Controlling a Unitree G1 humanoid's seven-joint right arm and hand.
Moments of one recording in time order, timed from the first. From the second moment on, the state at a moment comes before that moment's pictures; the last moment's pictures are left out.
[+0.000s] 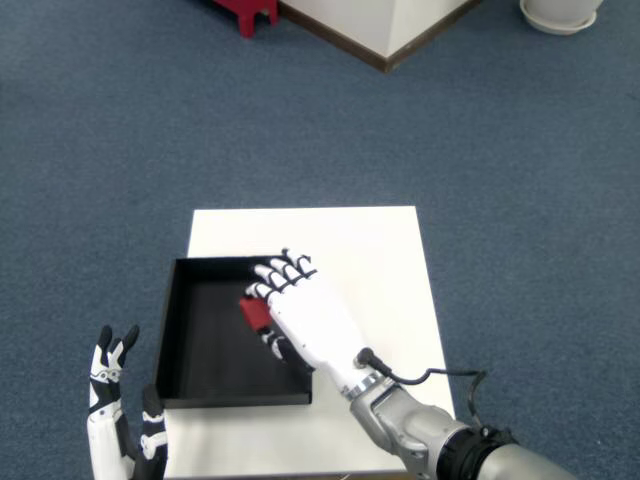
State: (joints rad) arm -0.65 -0.17 1.34 0.81 -0.49 -0.04 -0.87
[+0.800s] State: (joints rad) arm -0.69 -0.18 1.36 0.77 -0.44 -0.04 -0.87
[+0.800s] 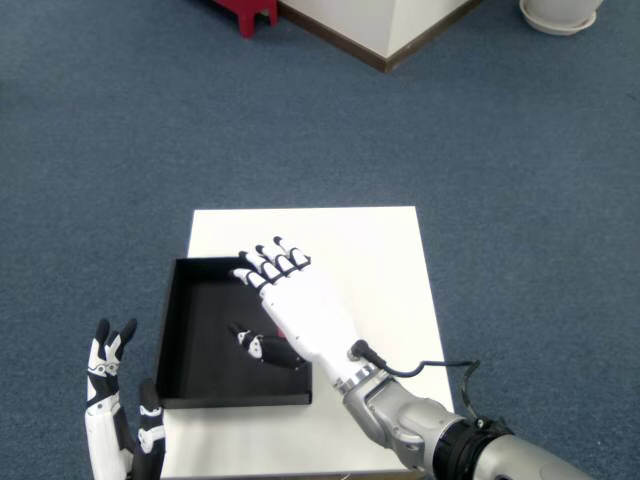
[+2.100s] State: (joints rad) arm -0.18 -0.64 1.13 0.71 0.12 -1.03 -1.17
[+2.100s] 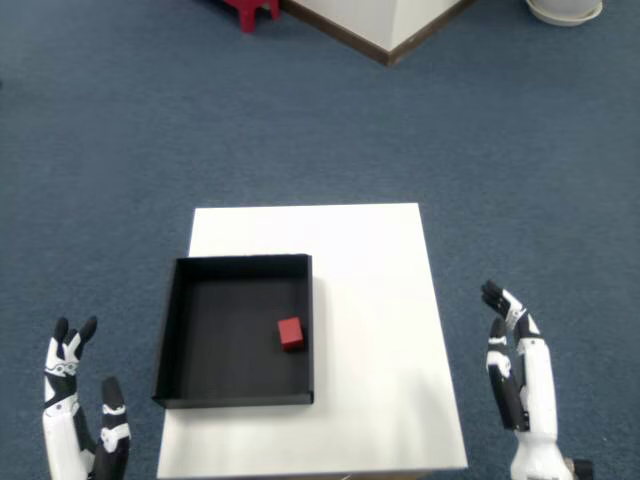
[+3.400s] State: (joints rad) arm -0.15 -0.52 1.13 1.01 0.14 -1.33 -1.09
